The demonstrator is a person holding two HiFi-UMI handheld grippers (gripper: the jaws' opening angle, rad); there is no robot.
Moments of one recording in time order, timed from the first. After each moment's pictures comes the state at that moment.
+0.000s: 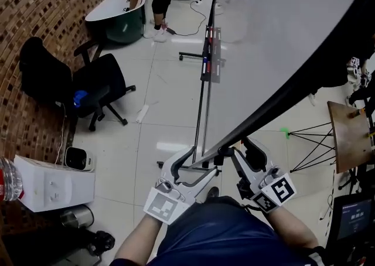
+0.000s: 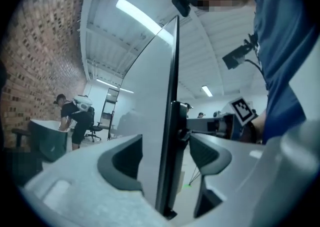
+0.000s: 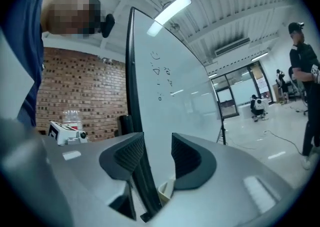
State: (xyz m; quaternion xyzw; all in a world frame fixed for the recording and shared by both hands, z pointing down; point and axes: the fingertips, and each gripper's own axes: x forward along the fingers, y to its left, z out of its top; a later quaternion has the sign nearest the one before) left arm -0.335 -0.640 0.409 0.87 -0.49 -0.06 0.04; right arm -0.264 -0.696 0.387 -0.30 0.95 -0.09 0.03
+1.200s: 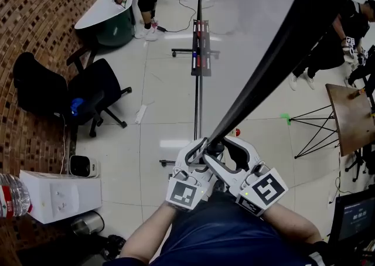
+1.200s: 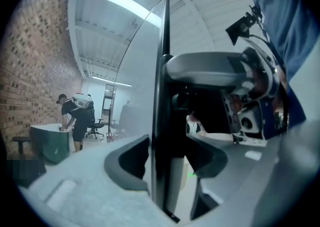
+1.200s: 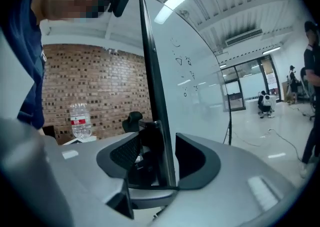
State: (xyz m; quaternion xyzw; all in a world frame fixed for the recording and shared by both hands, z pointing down) left arm -0.300 -0.676 0.452 0.87 -0.49 0.01 0.03; right arm -0.325 -0.665 0.370 -0.25 0.96 -0.10 -0.03
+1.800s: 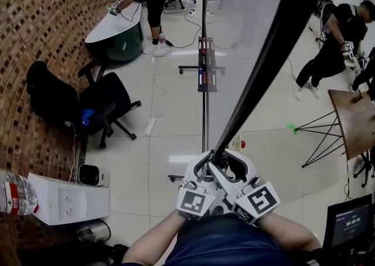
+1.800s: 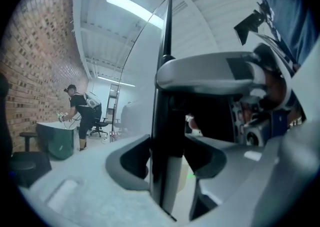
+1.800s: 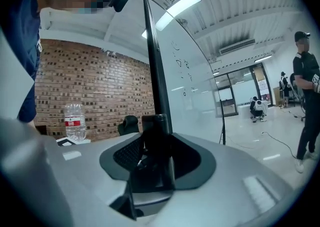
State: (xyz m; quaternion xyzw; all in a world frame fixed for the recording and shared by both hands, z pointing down) left arm -0.294 -0.647 0.458 0.86 -0.51 0.00 0.05; right arm -0.315 -0.635 0.391 -0.30 0.95 -0.09 -0.01
